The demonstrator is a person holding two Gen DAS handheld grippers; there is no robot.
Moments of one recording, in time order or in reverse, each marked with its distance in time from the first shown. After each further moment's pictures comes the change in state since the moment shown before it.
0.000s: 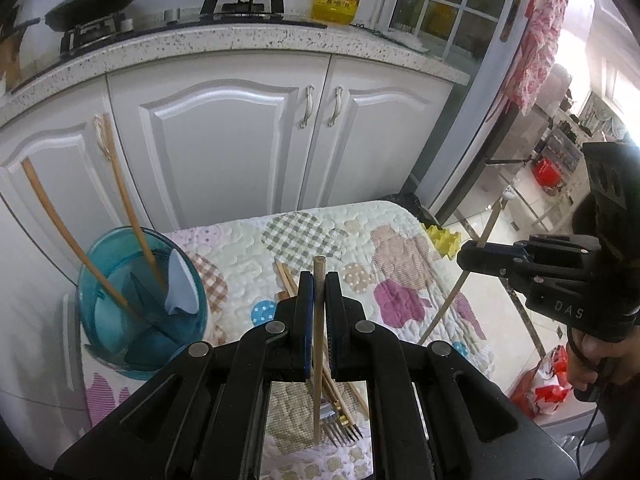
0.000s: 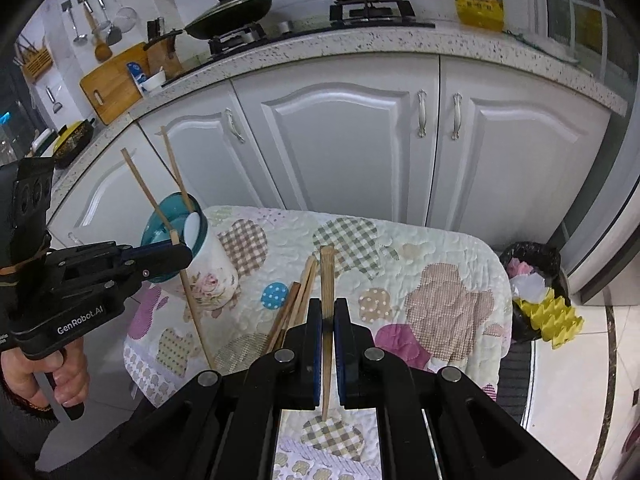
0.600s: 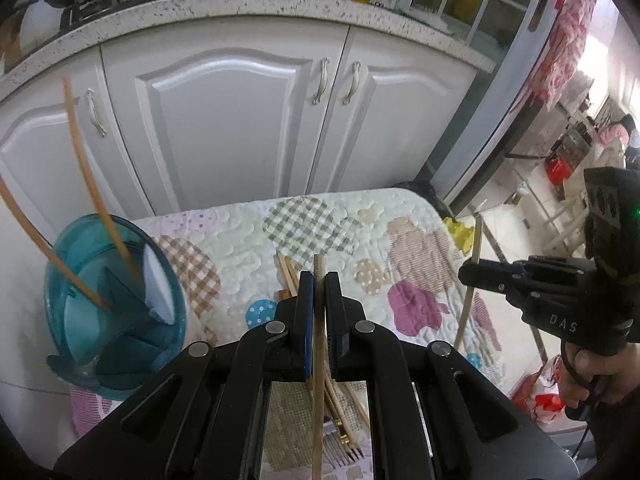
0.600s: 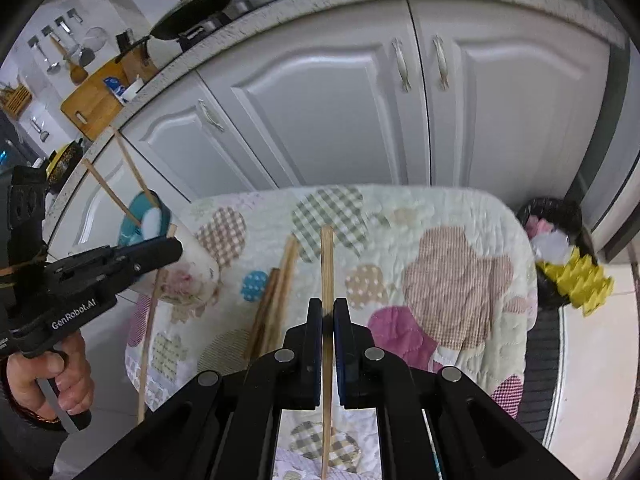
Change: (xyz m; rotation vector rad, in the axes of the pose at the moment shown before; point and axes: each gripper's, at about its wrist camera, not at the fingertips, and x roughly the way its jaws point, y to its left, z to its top) left arm 0.050 0.002 0.007 -0.050 0.069 0.025; right arm 0.045 -0.042 -0.008 0.114 0.064 0.062
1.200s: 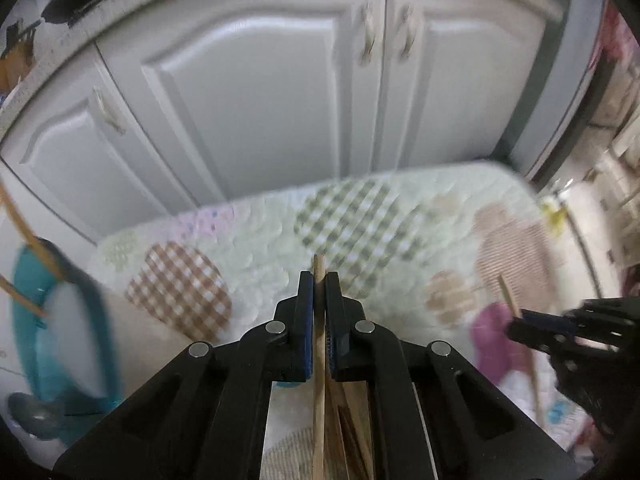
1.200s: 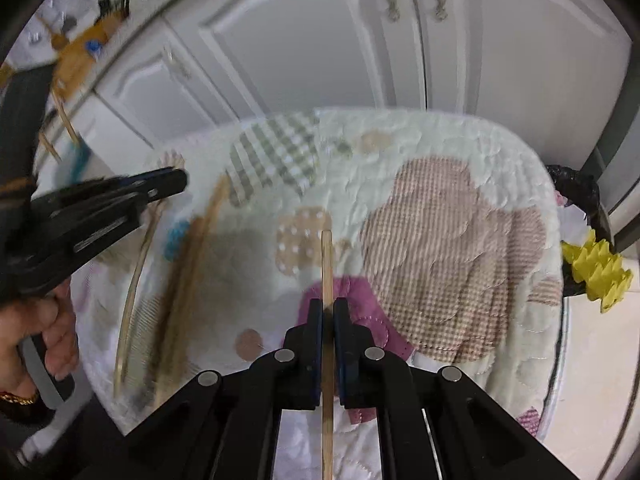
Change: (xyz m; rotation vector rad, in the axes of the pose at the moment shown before) left arm 0.102 -0.007 0.016 0.036 0.072 0.284; right arm 0.090 -0.063 -0.023 0.001 0.135 0.019
